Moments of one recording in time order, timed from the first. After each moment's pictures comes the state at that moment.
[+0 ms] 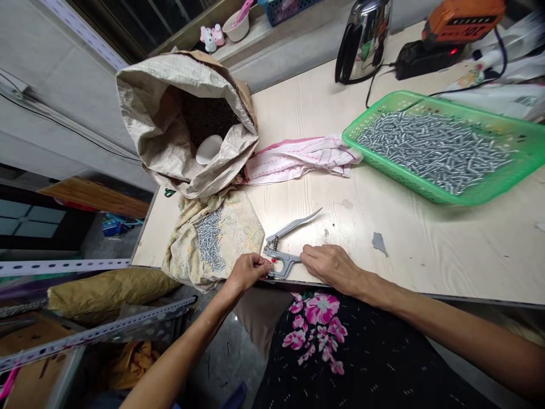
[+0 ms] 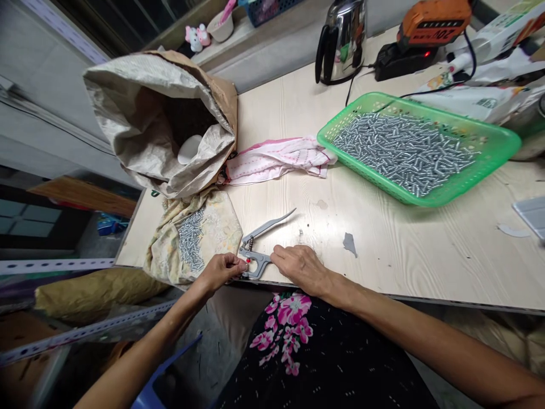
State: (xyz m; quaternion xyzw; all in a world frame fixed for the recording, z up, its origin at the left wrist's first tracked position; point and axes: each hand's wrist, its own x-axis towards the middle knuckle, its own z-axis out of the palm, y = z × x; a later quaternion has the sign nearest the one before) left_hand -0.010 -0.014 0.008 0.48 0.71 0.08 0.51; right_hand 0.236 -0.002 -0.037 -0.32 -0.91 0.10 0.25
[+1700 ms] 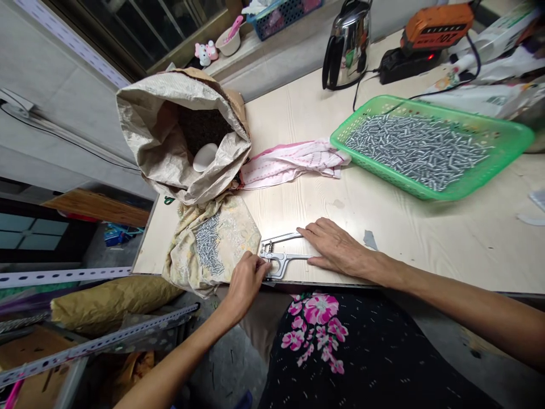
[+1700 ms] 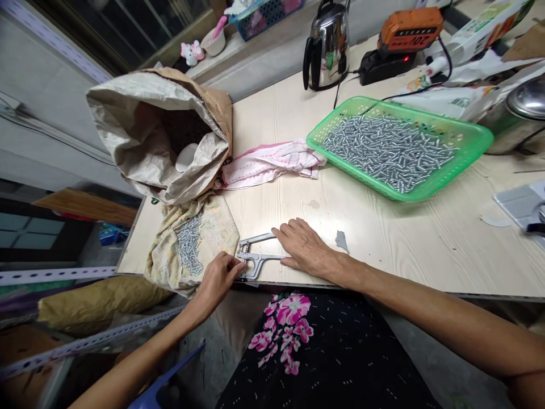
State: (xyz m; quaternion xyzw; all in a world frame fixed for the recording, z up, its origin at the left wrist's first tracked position) left_hand 0.010 -0.024 0.025 0.67 0.69 0.01 0.26; right_hand 0.268 0.028 -0.016 -0.33 -0.91 0.17 0.17
